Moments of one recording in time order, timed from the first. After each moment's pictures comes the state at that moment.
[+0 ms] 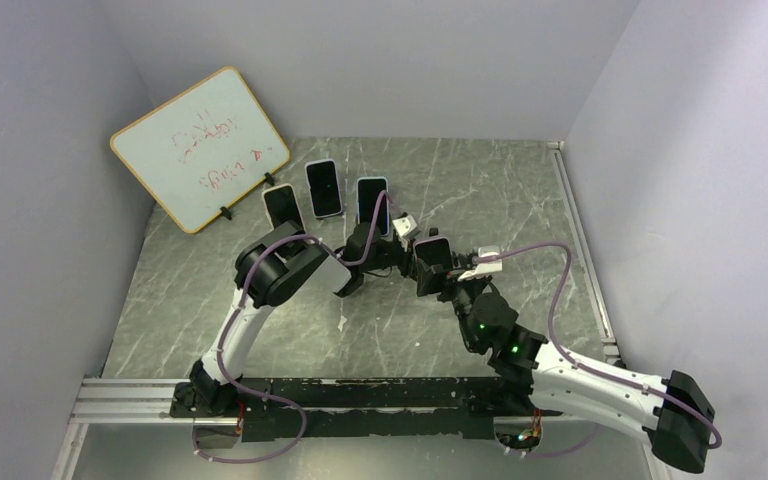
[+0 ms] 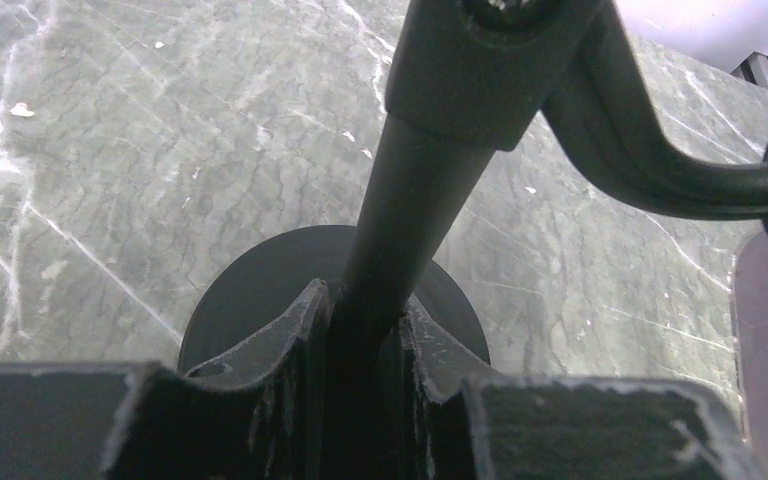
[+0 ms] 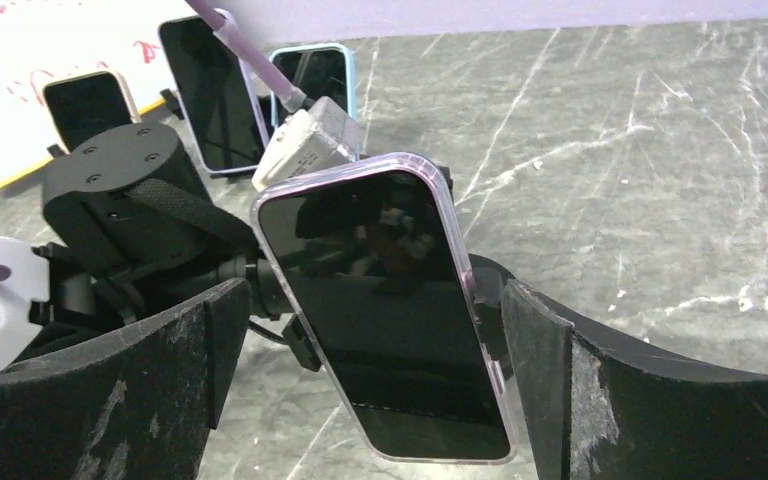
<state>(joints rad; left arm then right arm) -0.82 2.29 1.07 1.12 0.50 -0.19 1.00 0.68 0.24 0.41 0.77 0.20</state>
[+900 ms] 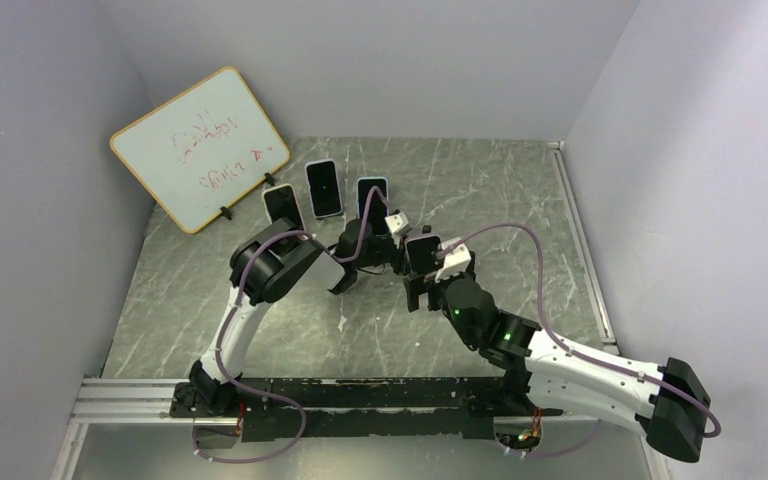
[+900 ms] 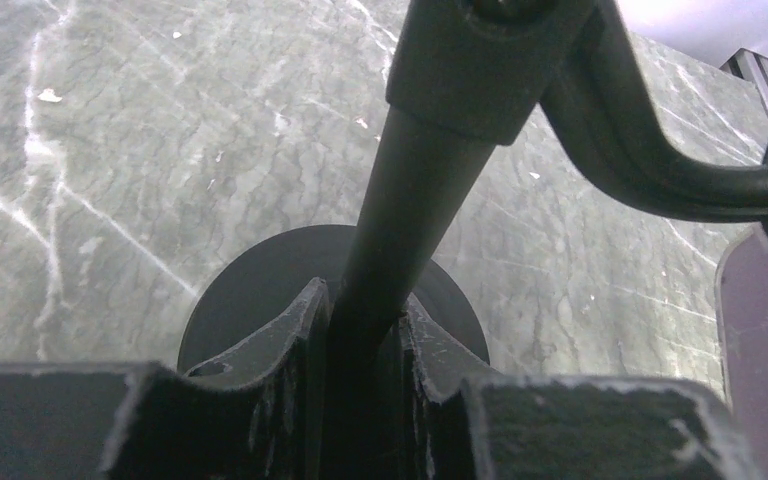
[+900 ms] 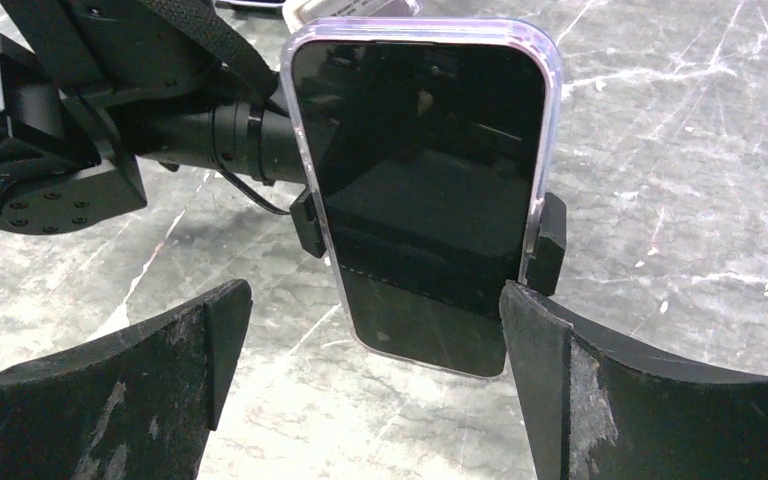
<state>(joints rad) -0.77 2.28 1.05 1.13 0.56 -0.20 1.01 0.78 0.39 0.07 0.59 0.19</state>
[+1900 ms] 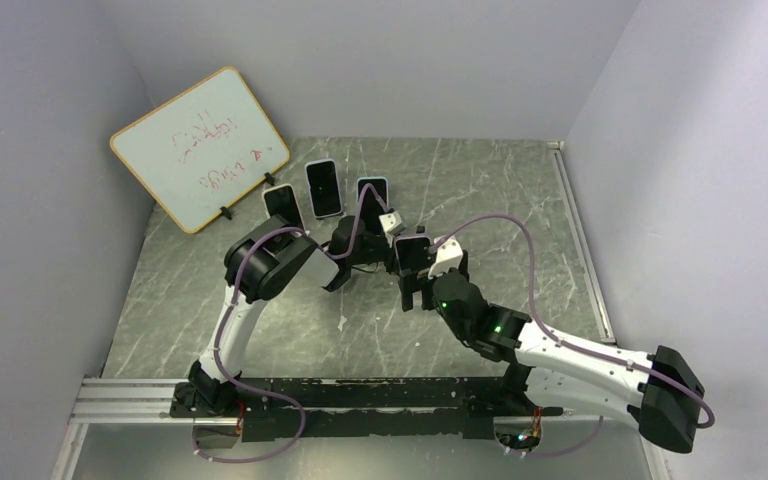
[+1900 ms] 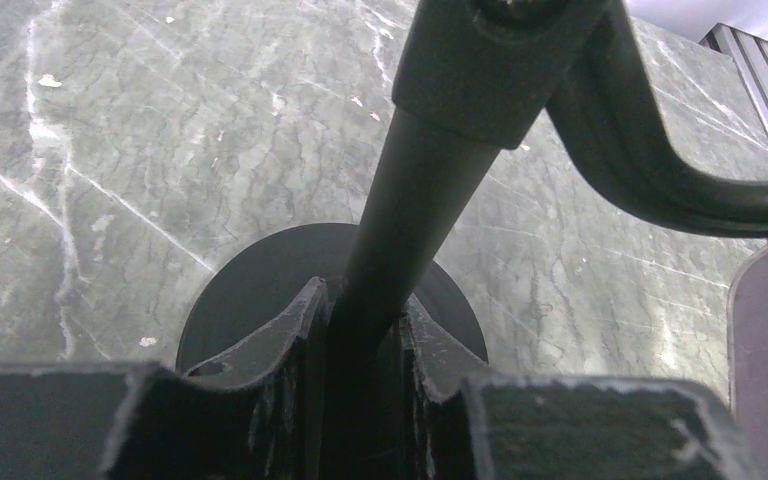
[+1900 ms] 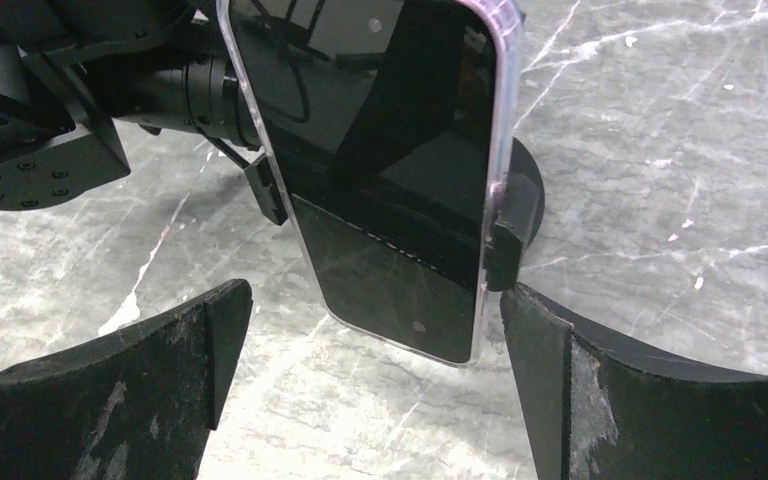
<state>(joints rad) -0.72 2.26 1.02 1.12 0.65 -0.17 1.00 0.89 0.45 0.01 0.57 0.28</state>
